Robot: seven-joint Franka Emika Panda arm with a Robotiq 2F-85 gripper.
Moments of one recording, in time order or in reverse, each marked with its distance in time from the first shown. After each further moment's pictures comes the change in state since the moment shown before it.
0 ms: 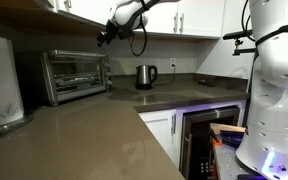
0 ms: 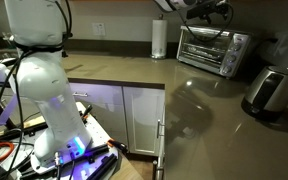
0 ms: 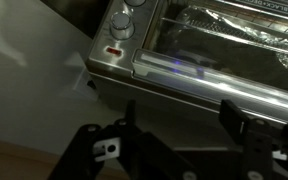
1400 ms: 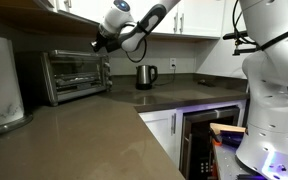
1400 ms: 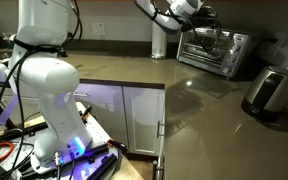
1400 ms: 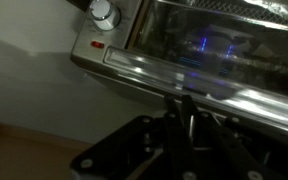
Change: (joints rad) arm 0.437 0.165 -0.509 0.036 -0.601 0.208 0.820
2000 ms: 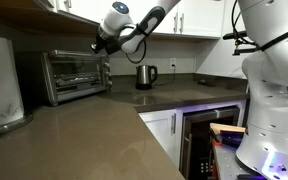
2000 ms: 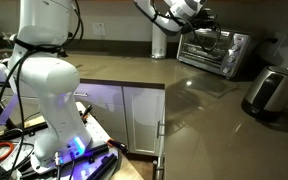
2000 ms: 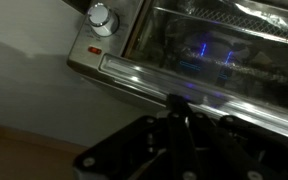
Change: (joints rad) arm 0.015 0.017 -0.017 0.000 -0.003 0.000 -0.013
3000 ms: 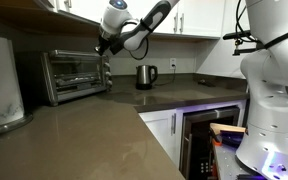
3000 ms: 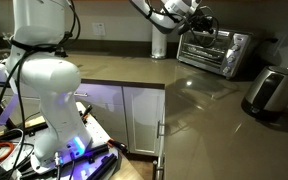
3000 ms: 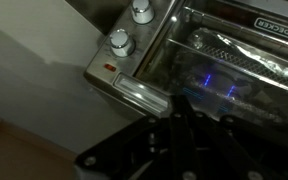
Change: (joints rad) arm 0.072 -0.078 -0.026 -0.069 -0.078 -0.166 -0.078
